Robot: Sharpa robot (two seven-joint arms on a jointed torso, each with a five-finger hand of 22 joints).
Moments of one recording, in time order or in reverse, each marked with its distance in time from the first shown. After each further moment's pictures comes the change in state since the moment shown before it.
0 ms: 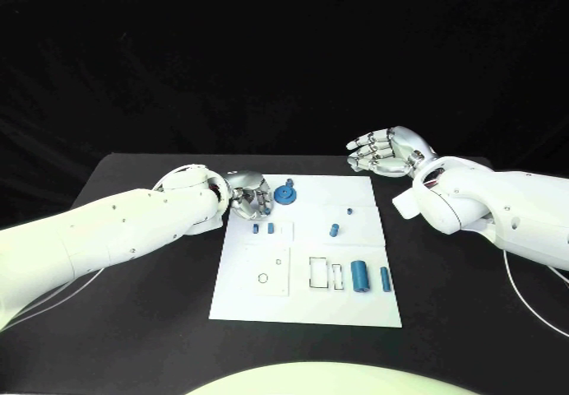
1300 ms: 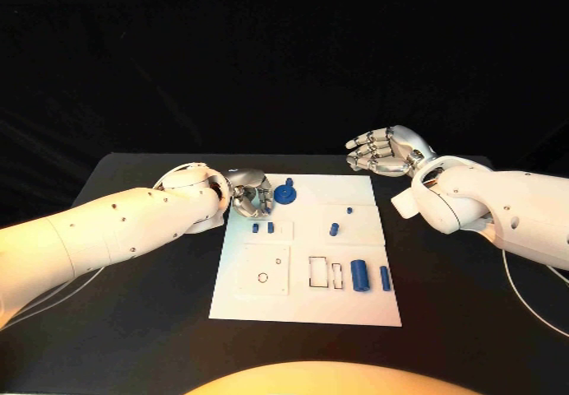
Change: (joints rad) left arm 0.002 0.000 0.003 0.008 -0.003 -0.014 0.006; left_hand 0.017 0.017 -0.008 0.008 0.000 0.068 -0.014 0.070 0.023 0.008 -0.007 0.047 0.002 0.004 -0.004 0.000 0.022 0.000 0.011 -0.011 0.007 0.022; right arm 0.000 0.001 0.000 0.006 0.000 -0.006 0.002; right_hand 0.000 0.000 0.000 0.000 0.000 0.000 0.000 0.004 0.001 0.000 0.000 0.004 0.000 0.000 0.000 0.000 0.003 0.000 0.000 0.000 0.000 0.005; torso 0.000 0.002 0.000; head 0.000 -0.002
